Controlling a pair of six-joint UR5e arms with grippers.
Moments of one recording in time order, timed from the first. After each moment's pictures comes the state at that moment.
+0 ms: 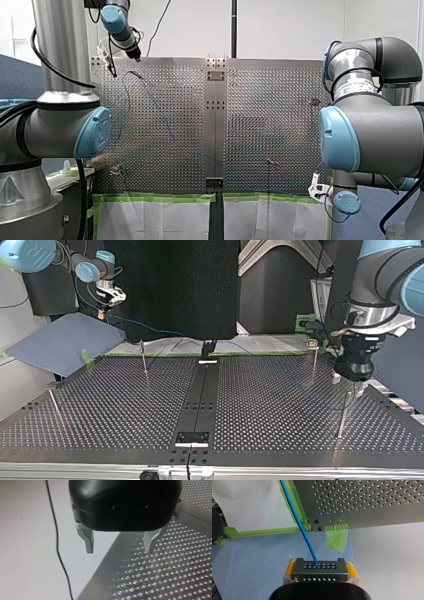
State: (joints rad) left arm 0.09 -1.36 -1.63 -3.42 -1.54 -2.05; right arm 1.50 -0.55 1.91 -1.13 1.43 1.73
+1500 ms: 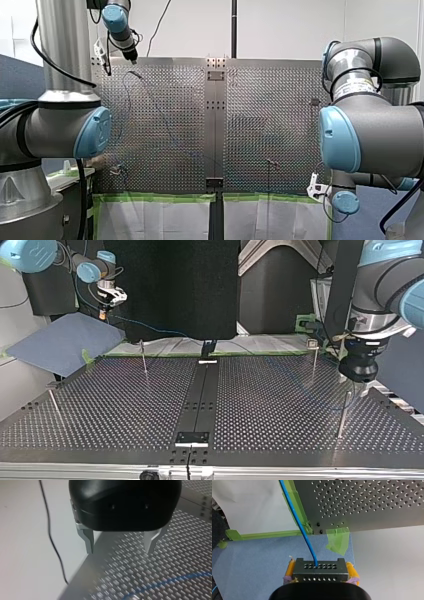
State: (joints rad) left arm 0.09 -1.40 -1.61 -3.48 -1.62 -1.96; right arm 1.51 -0.55 1.91 -1.12 1.43 1.73
